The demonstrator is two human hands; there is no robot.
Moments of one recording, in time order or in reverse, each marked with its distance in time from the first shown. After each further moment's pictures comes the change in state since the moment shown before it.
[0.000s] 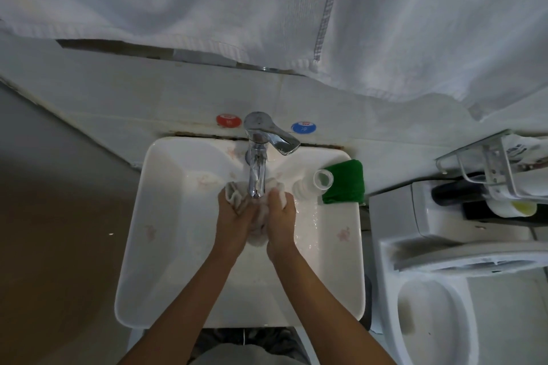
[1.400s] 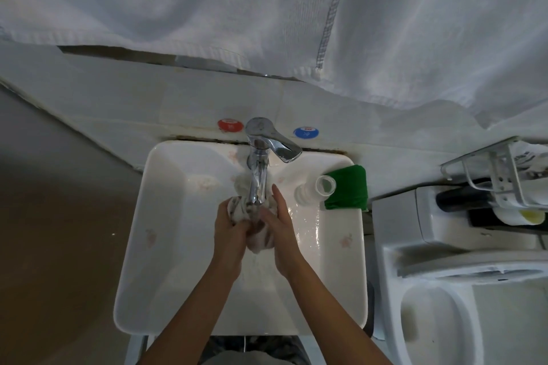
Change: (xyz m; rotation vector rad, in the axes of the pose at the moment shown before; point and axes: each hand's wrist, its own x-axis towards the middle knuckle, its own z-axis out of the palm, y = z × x) left_hand -0.012 0.002 -0.001 -0.207 0.059 -0.195; right_hand -0.004 0.002 -0.021 0.008 -0.414 0.000
